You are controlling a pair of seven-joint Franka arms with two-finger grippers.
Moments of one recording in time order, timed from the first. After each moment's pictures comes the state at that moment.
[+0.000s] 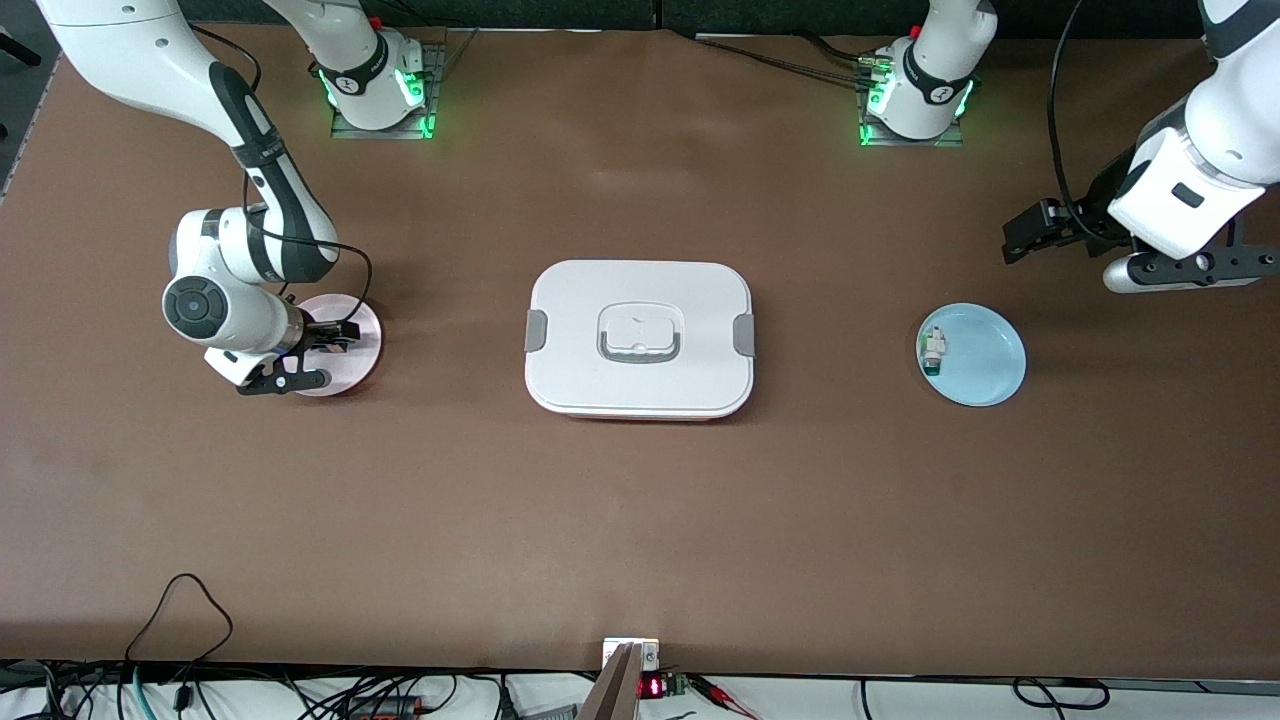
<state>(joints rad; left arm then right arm) 0.01 0.05 -0.14 -1.56 -0.04 1.53 -0.25 0.01 0.43 0.01 -2.13 -0.14 2.32 0.00</state>
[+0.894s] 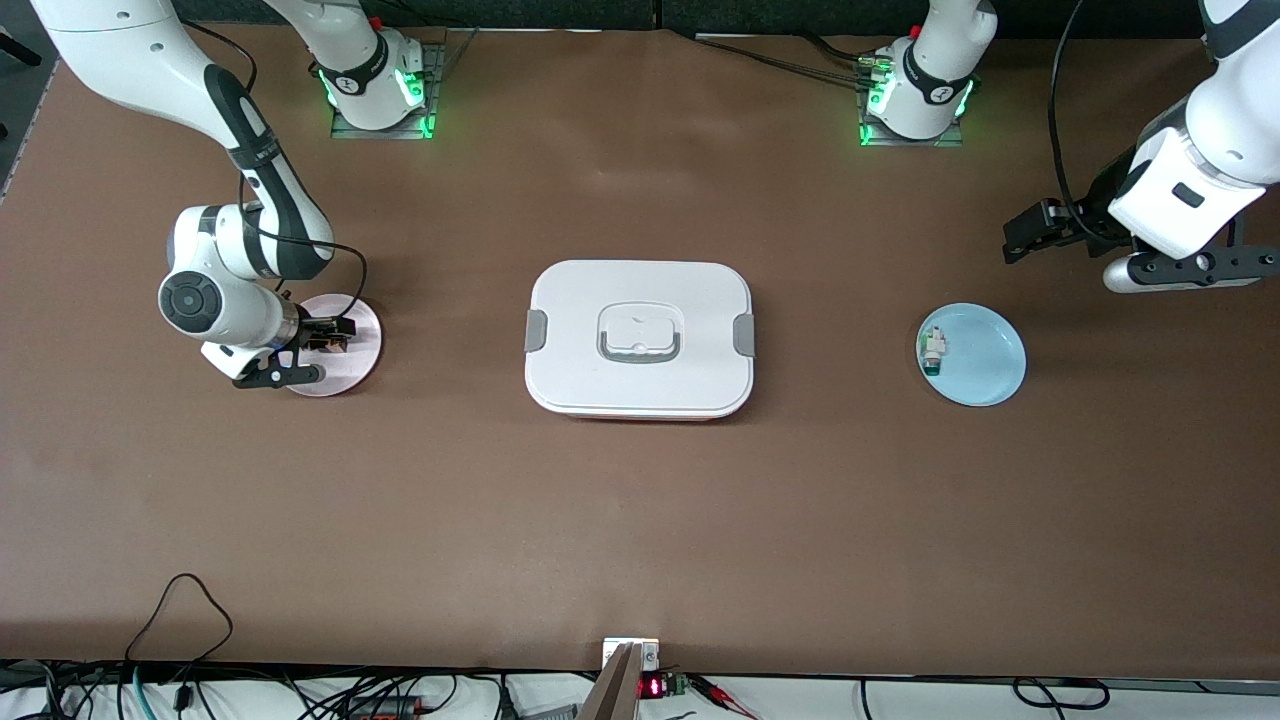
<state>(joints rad) 0.01 0.05 -0.14 -1.56 -0.04 1.53 -0.24 -0.02 0.43 0.01 -2.16 -0.14 2.36 -0.01</state>
